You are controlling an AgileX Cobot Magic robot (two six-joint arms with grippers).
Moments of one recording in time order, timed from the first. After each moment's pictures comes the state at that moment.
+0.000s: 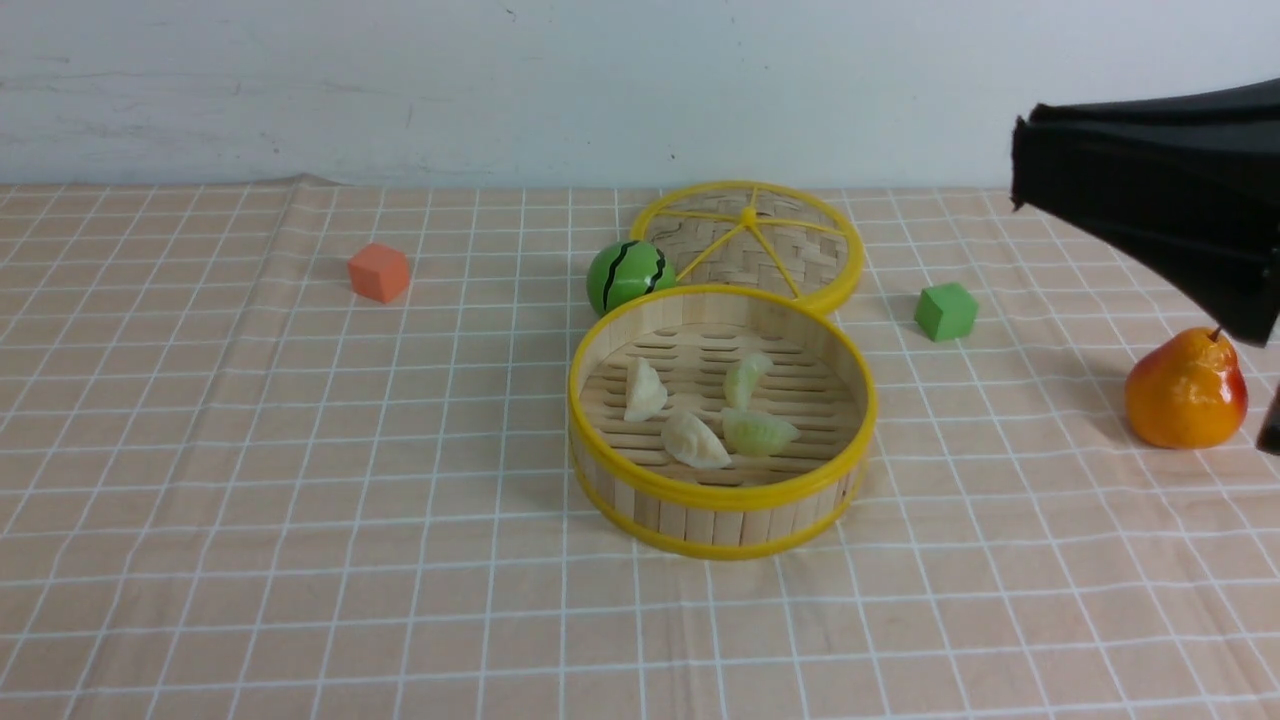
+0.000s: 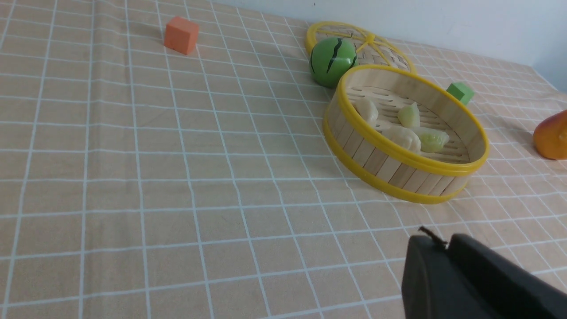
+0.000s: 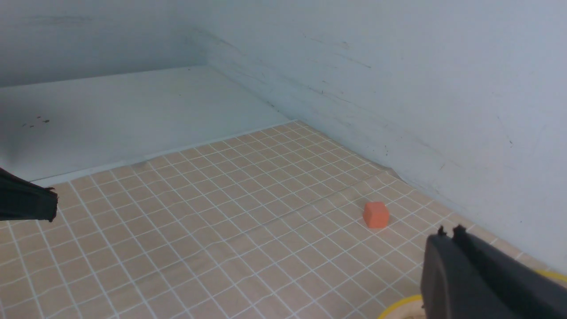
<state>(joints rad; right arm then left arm) 0.44 0.86 -0.95 1.09 0.48 -1.10 -0.62 0.11 -0.43 0.35 0.71 -0.68</state>
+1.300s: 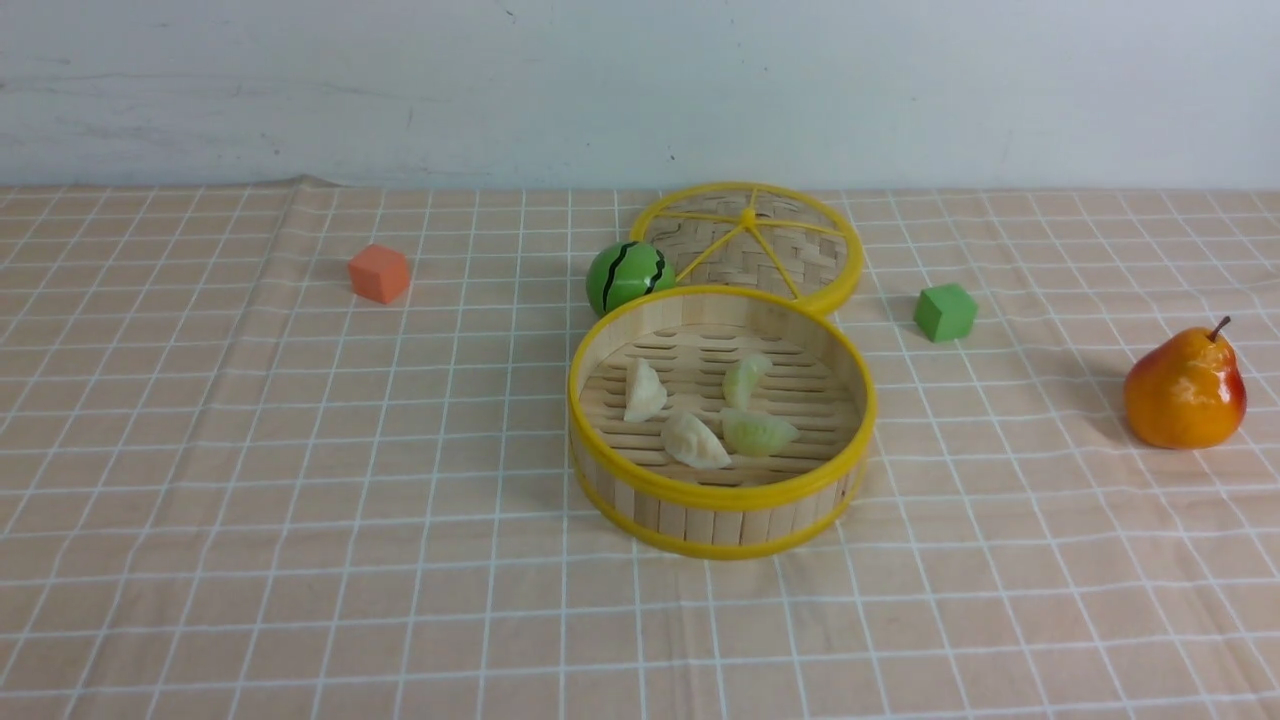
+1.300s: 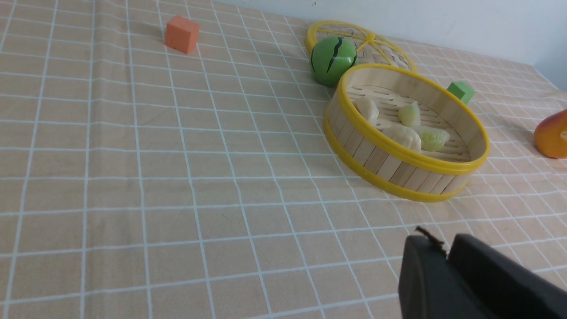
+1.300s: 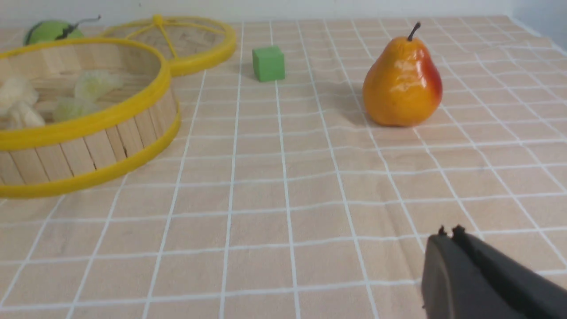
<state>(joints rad) -0.01 -0.01 0.02 0.01 0.31 0.06 -0.62 0.11 -0.43 0.35 0.71 -0.68</state>
